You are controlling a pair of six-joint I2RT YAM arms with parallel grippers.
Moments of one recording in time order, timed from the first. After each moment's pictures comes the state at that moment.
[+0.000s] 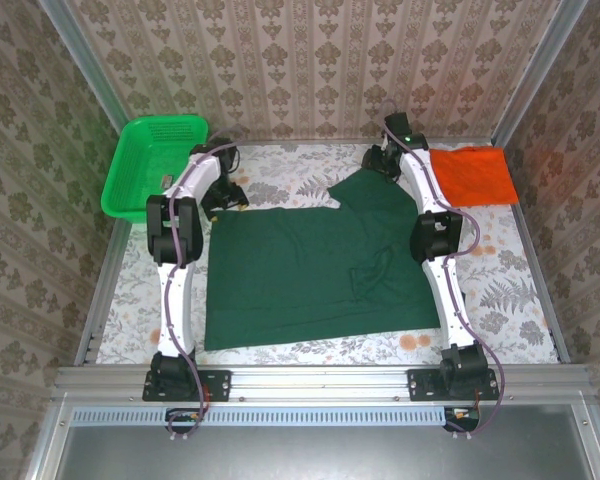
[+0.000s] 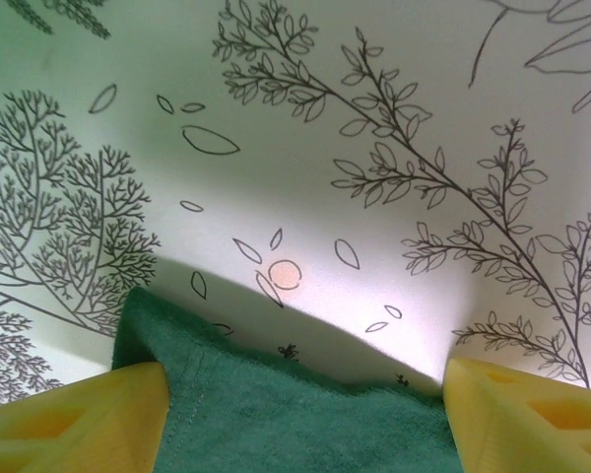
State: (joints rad) left arm -0.20 2.41 2.10 -1.17 -0.06 -0.59; right arm 0.08 2.92 2.96 -1.04 -0.16 0.40
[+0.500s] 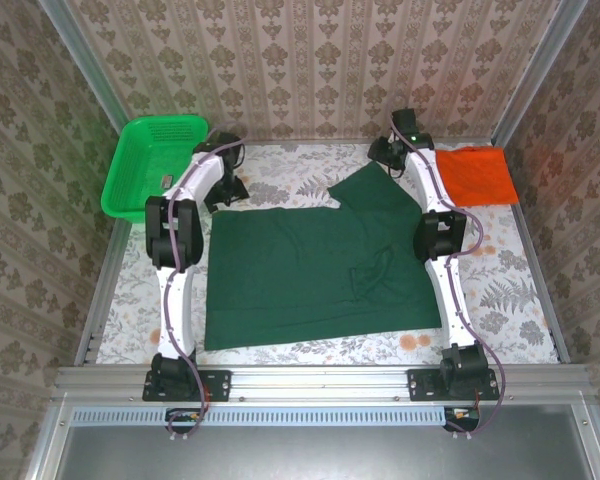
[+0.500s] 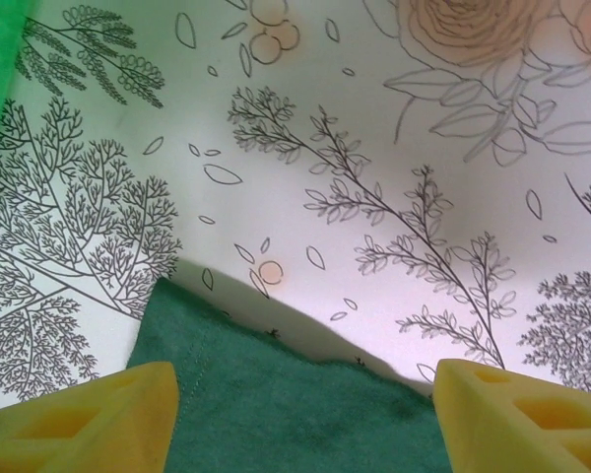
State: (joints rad) left arm -0.23 2.34 2.04 -1.09 -0.16 -0.65; right arm 0.05 2.92 2.96 -0.92 -0.15 0.47
